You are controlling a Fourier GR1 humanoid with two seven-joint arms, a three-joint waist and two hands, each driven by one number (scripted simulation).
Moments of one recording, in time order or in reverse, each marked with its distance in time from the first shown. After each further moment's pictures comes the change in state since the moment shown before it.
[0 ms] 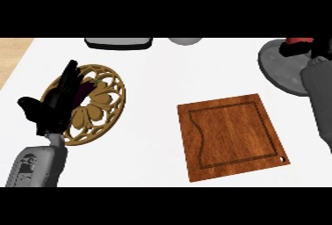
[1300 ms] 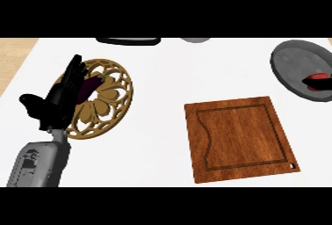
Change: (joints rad) left arm -0.036 -0.005 -0.013 -0.003 0.003 -0.020 -0.009; right arm 0.063 -0.204 -0.318 0.442 -0.263 0.080 -0.465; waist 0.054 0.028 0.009
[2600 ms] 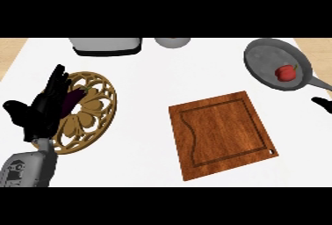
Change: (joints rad) left arm 0.080 0.028 0.060 -0.018 -0.001 0.022 0.028; right arm 0.332 0.142 -0.196 -0.421 -0.431 0.379 -0.384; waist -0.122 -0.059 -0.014
